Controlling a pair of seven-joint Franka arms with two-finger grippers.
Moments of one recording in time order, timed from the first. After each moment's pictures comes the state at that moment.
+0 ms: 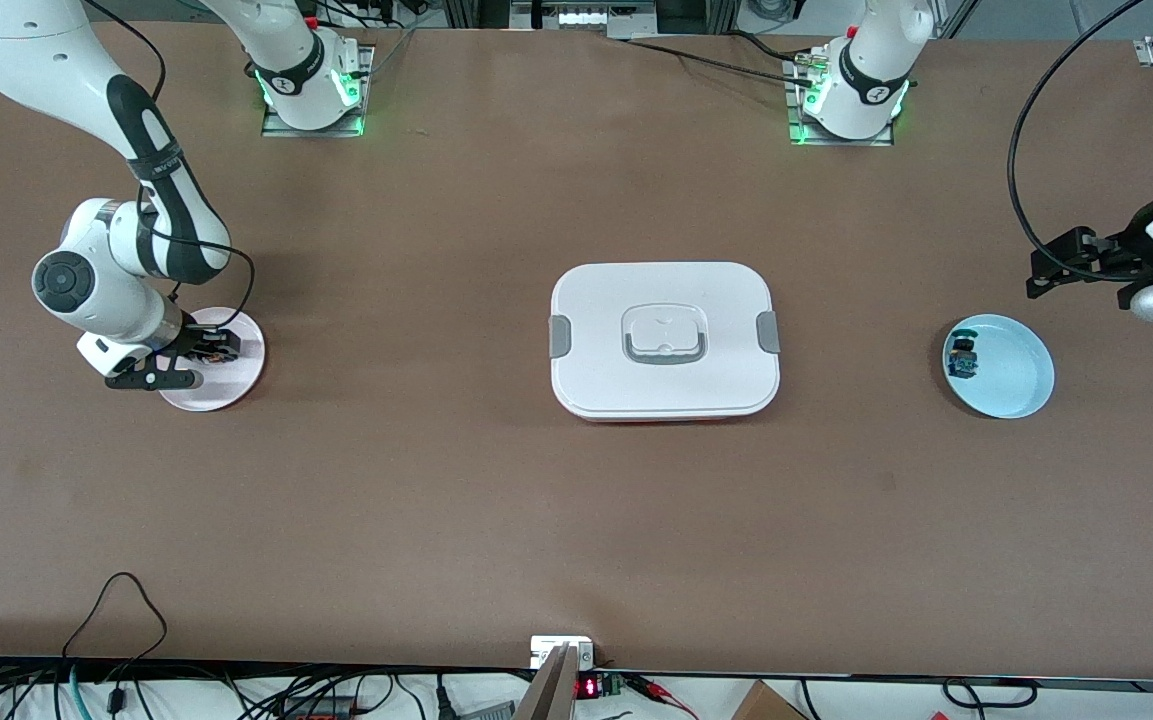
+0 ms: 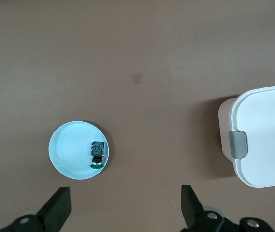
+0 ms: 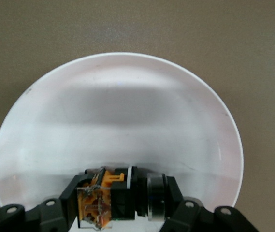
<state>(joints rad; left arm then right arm) 0.05 0.12 -0.05 -1.49 0.00 1.60 0.12 -0.02 0.43 -0.13 -2.19 -0.09 2.55 -0.12</state>
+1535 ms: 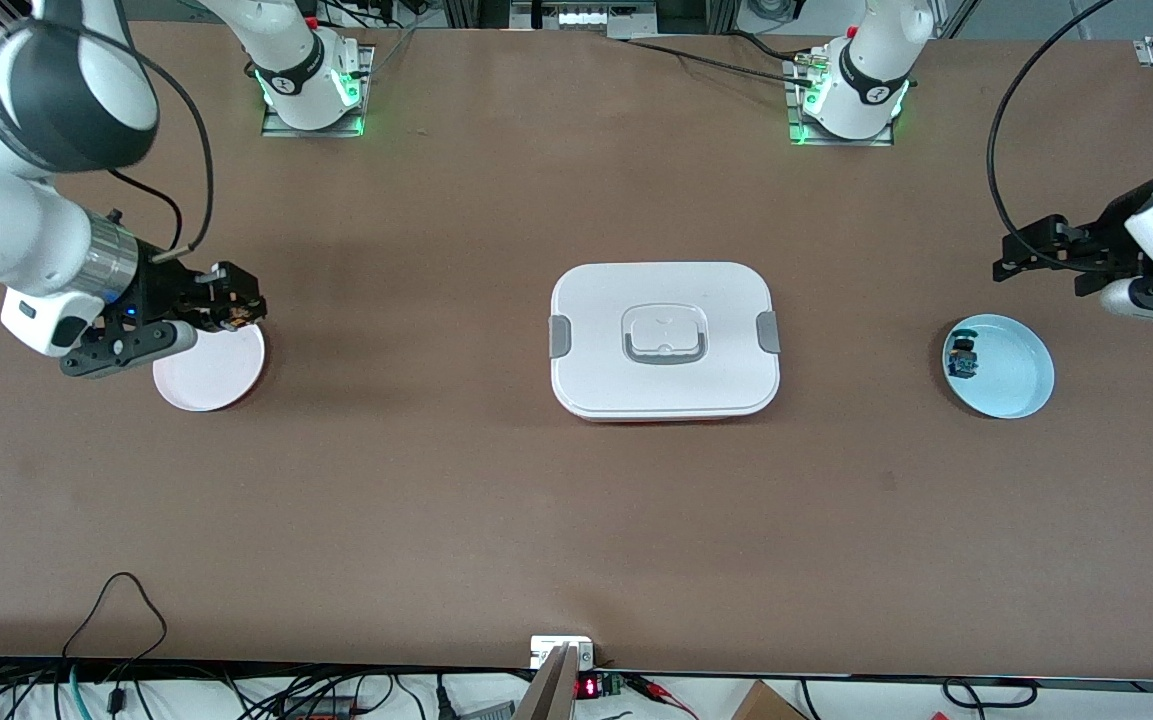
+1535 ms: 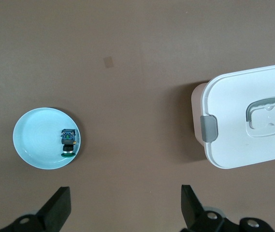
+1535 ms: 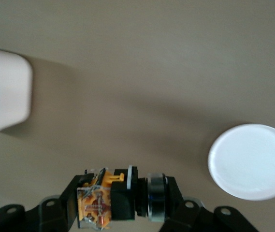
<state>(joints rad) 0.08 0.13 -0.06 -1.49 -0.12 1.53 0.12 0.06 0.19 0.09 -1.61 0.24 1.74 -0.16</state>
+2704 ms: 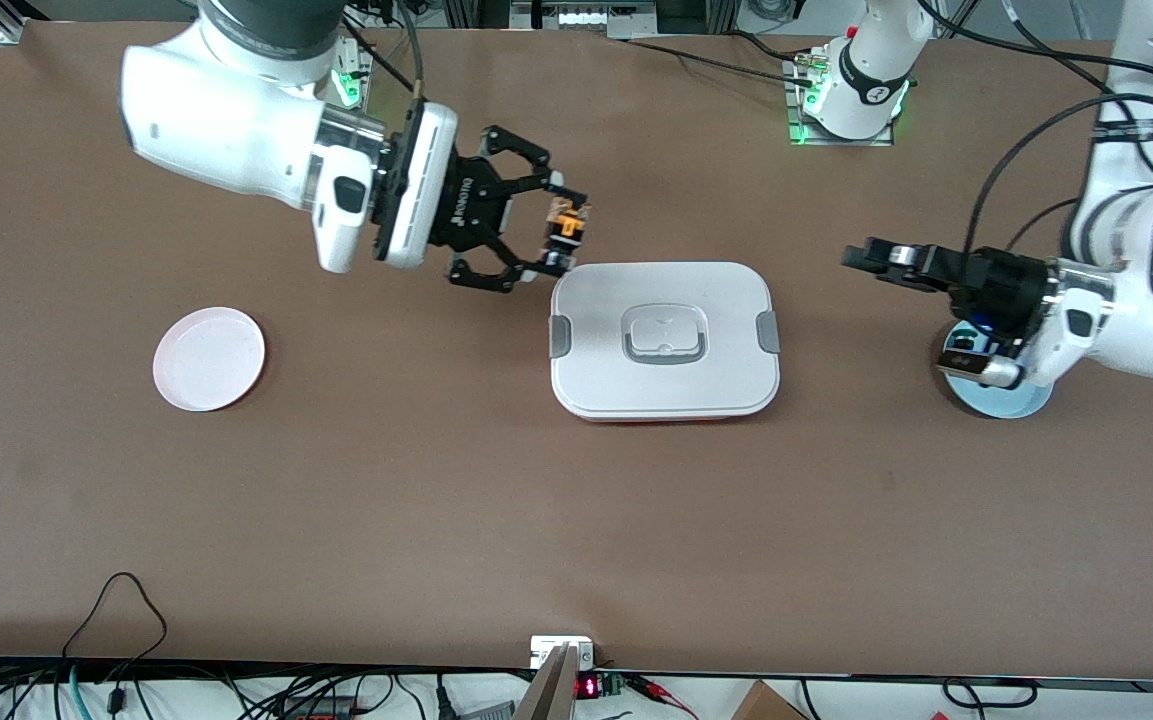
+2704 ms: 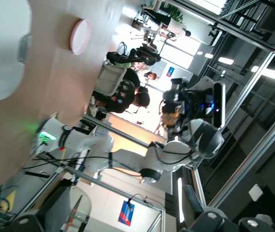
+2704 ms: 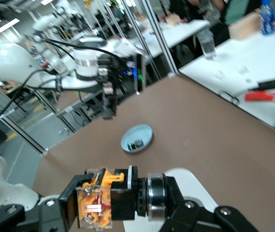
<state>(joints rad) 0.22 0.33 -0.21 -1.71 -1.37 1.35 0.04 0.36 0.24 0.25 -1.58 1.19 2.29 -1.06</state>
